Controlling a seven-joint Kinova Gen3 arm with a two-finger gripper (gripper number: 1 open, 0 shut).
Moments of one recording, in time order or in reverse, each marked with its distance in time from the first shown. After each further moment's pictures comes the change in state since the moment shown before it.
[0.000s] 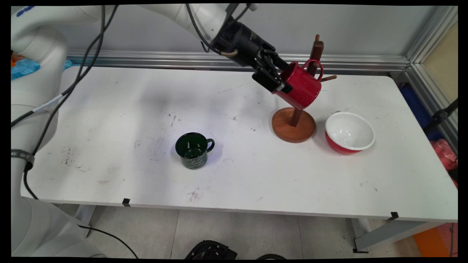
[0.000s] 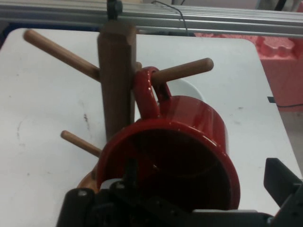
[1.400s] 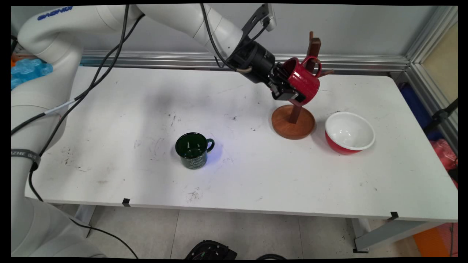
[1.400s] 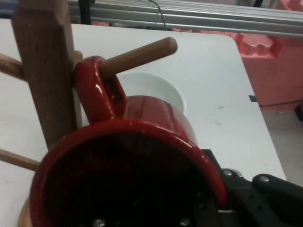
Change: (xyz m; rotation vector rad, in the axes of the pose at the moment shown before) arm -0.009 0.003 0.043 -0.069 -0.008 -0.019
